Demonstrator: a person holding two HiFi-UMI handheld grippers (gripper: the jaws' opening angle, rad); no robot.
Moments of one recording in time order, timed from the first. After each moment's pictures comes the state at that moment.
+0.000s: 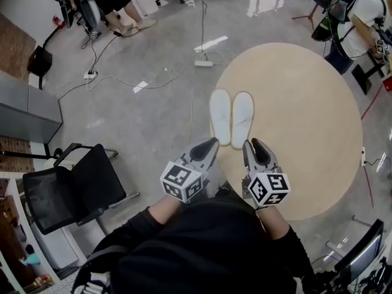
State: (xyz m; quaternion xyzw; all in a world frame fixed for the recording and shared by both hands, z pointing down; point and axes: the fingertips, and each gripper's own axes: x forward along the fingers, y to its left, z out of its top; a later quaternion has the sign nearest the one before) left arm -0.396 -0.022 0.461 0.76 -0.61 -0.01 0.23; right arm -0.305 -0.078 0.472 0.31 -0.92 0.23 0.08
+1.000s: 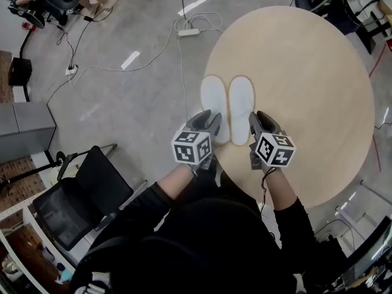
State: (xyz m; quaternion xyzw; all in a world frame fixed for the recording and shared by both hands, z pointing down) left arm -0.457 -0.167 0.640 0.69 -0.60 0.06 0.41; right arm -0.334 -0.225 0.637 0.37 -0.84 0.34 0.20
